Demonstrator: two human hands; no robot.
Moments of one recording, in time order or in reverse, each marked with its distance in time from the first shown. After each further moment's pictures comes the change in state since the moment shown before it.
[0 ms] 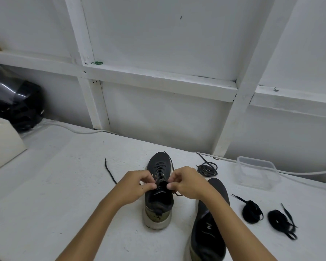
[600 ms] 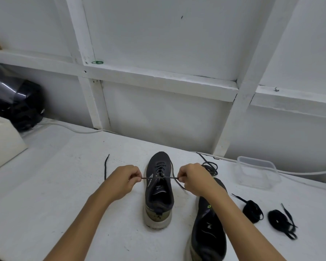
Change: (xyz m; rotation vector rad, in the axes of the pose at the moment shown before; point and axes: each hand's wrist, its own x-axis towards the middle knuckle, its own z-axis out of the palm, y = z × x) left_hand -0.001 -0.016 -0.028 0.281 0.028 -0.007; right_hand 0.003 0.006 -0.013 -0.436 0.096 0.006
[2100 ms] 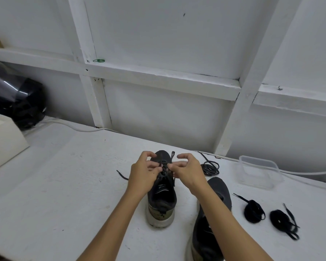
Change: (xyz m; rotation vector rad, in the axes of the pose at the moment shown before) left_hand 0.022 0.060 0.039 -0.521 0.338 -0.210; right_hand 0.013 -0.023 0.020 1.137 0.200 0.217
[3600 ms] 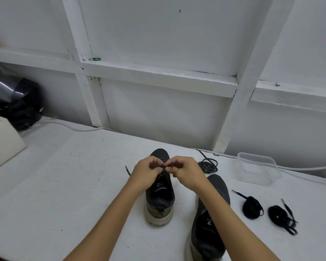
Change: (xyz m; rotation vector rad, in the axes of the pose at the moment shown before) left_hand 0.005 0.001 0.006 0.021 -0.167 -0.048; right_hand -0.006 -0.002 -0.009 -0.275 -0.169 -0.228
